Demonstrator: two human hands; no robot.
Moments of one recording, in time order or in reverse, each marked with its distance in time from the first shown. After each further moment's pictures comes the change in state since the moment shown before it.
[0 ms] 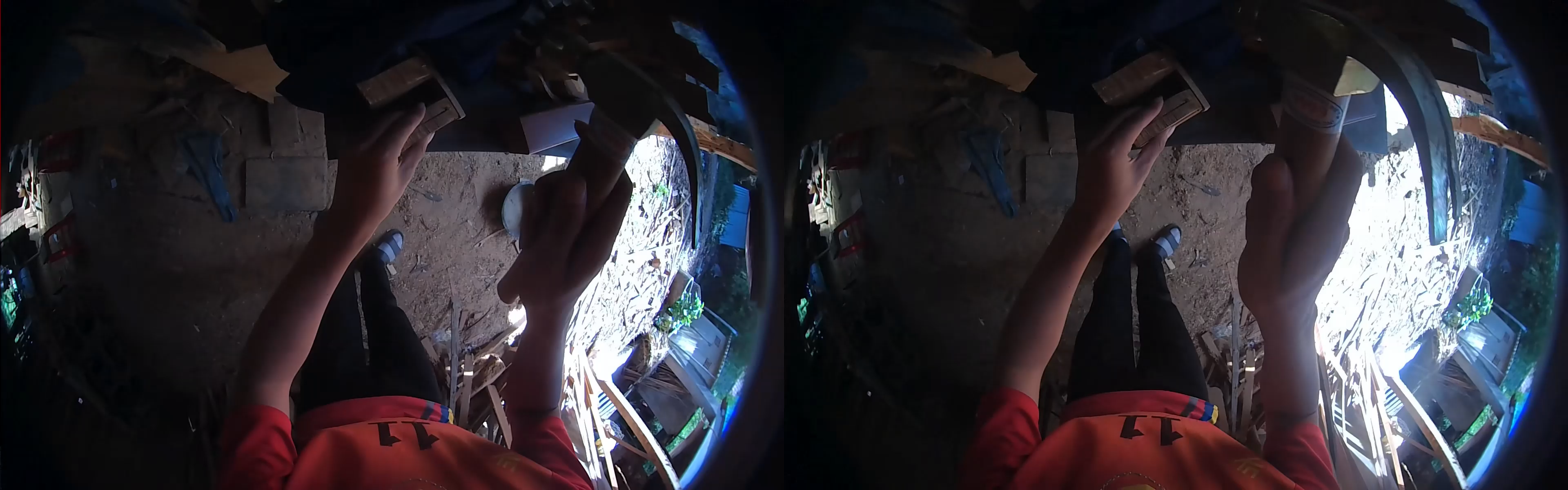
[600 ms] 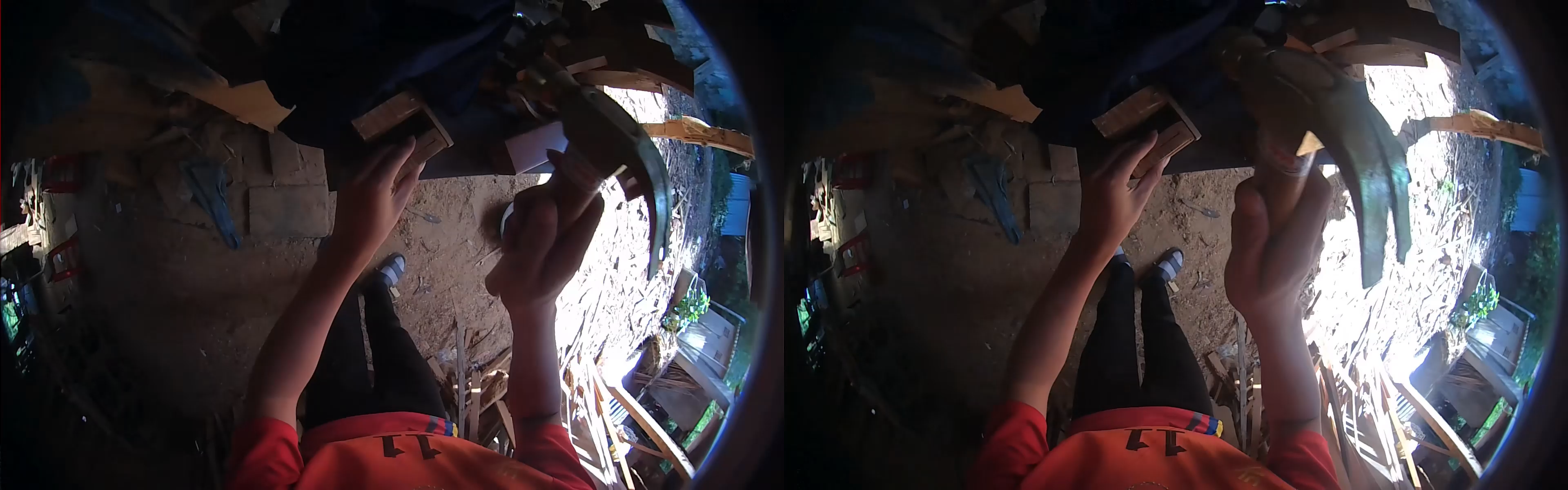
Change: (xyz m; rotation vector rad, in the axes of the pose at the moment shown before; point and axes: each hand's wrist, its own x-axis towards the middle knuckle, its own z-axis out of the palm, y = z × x) left_hand 0.005 0.005 -0.006 -0.014 -0.036 -0.031; right_hand 0.001 0.010 0.007 0.127 0.012 -0.079
